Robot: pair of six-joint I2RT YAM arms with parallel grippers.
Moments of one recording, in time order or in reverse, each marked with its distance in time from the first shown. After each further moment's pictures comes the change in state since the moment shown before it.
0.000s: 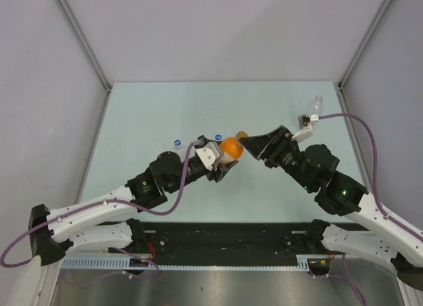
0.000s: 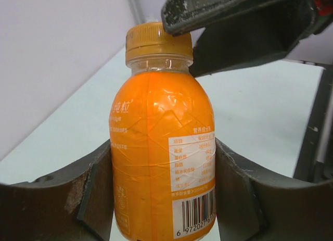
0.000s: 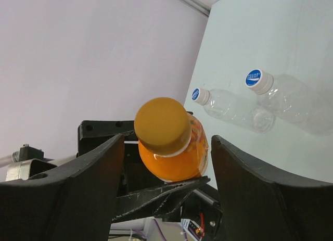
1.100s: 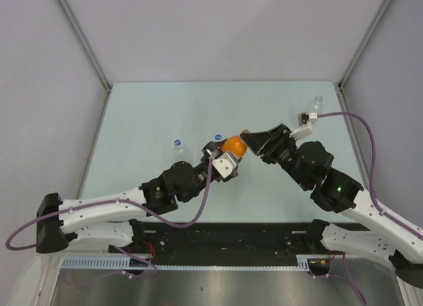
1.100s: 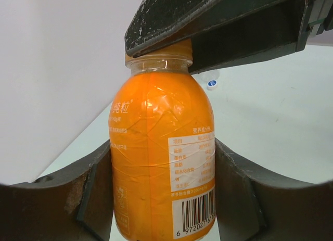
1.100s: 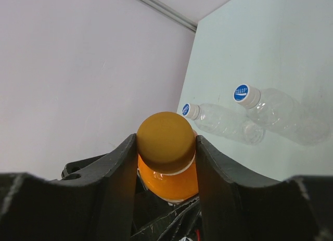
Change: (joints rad) left arm -0.155 0.097 0.000 0.134 -0.338 0.204; right arm 0.002 0.045 0.017 0.011 0.084 0.005
